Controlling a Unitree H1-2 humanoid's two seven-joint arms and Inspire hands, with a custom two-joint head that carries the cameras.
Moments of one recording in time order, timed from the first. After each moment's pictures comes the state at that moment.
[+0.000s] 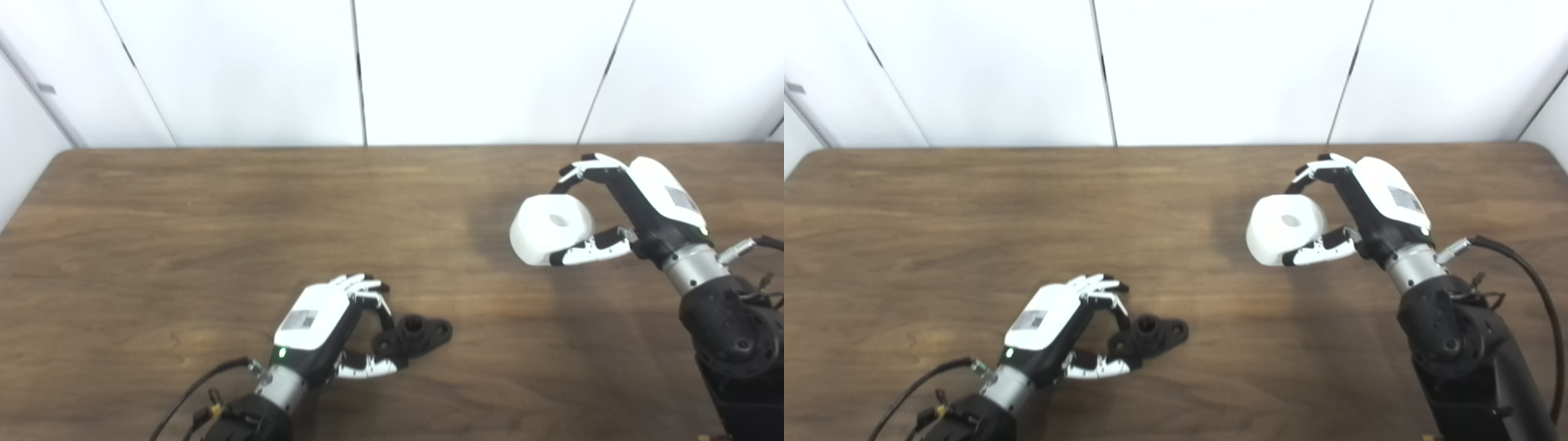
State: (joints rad) left arm 0.08 0.25 -0.38 -0.32 0.90 0.07 -0.17; right arm -0.21 -0.43 0.13 -0.47 -0.65 0.37 0.31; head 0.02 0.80
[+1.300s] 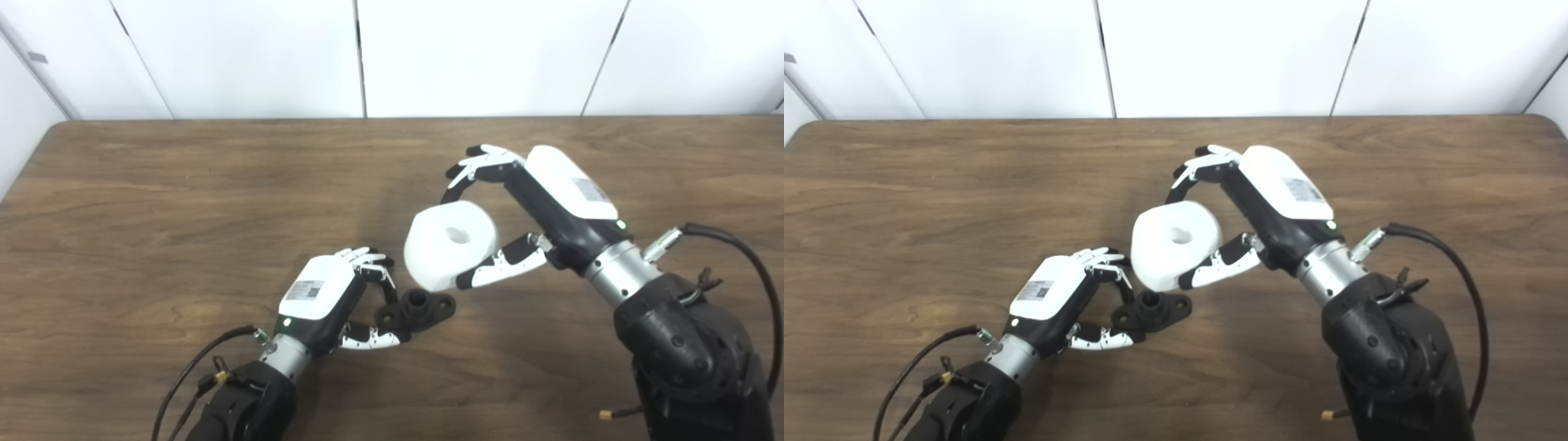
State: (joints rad) left arm 0.06 0.25 -0.38 -0.32 0.91 0.07 -0.20; right arm -0.23 -0.19 0.26 -0.76 -0.82 0.46 0.66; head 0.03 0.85
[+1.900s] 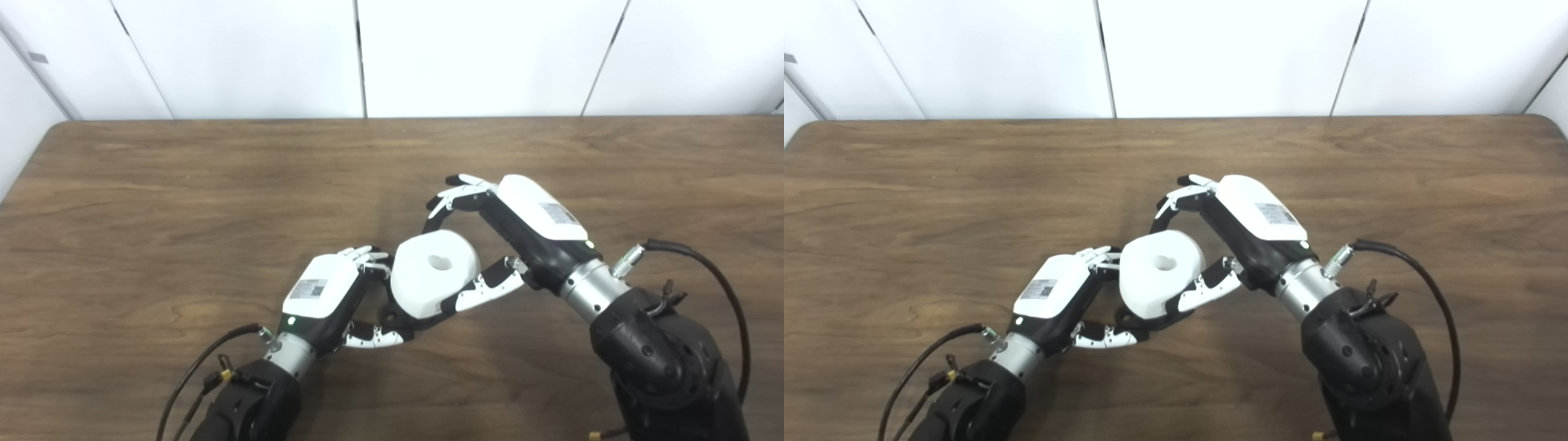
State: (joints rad) left arm 0.05 0.24 -0.40 -0.32 0.92 0.11 -0.21; right arm -0.19 -0.18 0.31 -0.70 -0.82 0.42 0.66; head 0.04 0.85
